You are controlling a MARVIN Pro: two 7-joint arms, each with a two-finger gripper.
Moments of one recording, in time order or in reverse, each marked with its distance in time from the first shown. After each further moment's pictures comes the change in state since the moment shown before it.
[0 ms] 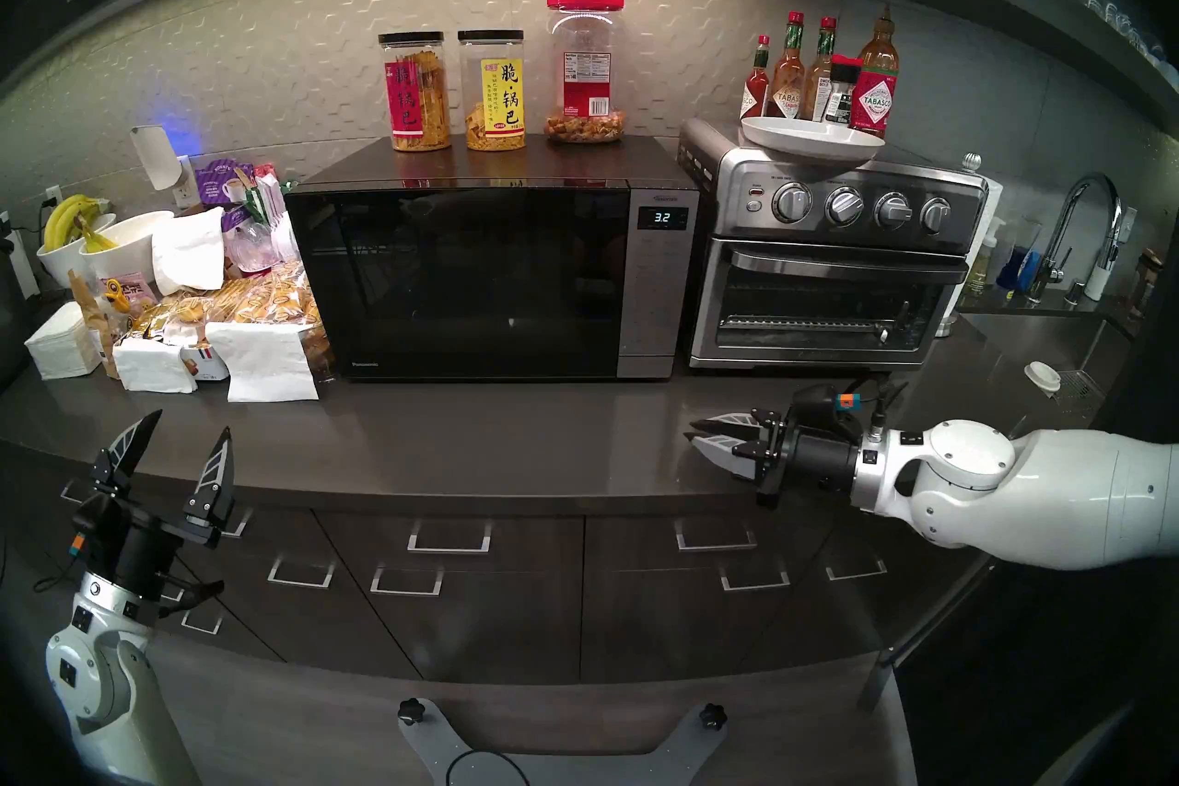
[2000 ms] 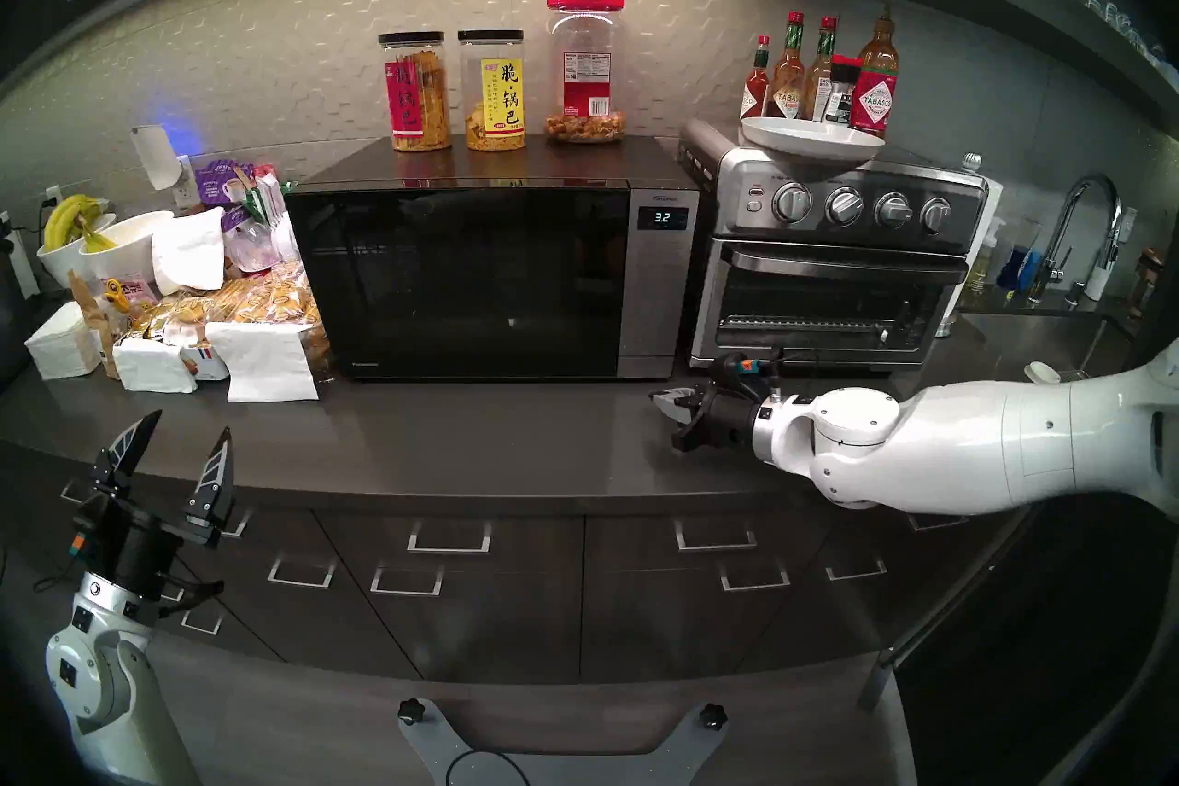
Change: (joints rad) left arm 0.000 0.000 0.000 0.000 0.000 0.000 0.000; right arm -0.138 -0.348 0.101 0.157 0.153 0.067 -0.395
